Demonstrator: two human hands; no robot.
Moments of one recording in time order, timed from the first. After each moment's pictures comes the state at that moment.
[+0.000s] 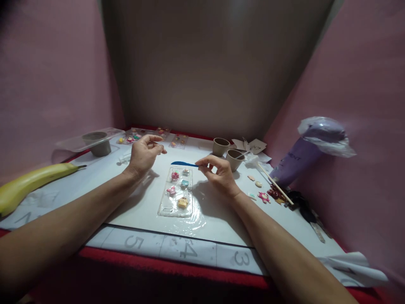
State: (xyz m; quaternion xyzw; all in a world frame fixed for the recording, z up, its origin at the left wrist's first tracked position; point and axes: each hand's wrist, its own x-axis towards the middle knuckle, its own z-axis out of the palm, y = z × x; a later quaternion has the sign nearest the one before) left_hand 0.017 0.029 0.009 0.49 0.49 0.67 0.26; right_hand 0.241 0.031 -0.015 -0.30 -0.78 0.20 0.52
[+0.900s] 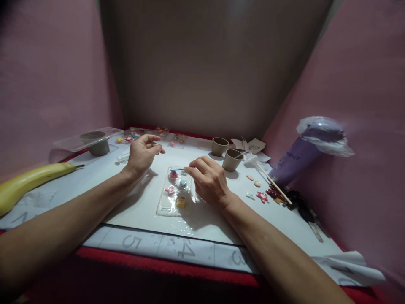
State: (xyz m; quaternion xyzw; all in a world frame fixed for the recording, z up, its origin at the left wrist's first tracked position) left_hand 0.017 0.031 0.007 0.49 0.49 0.67 0.26; right_hand 0.226 0.011 -0.013 -0.20 -0.86 -0.22 0.42
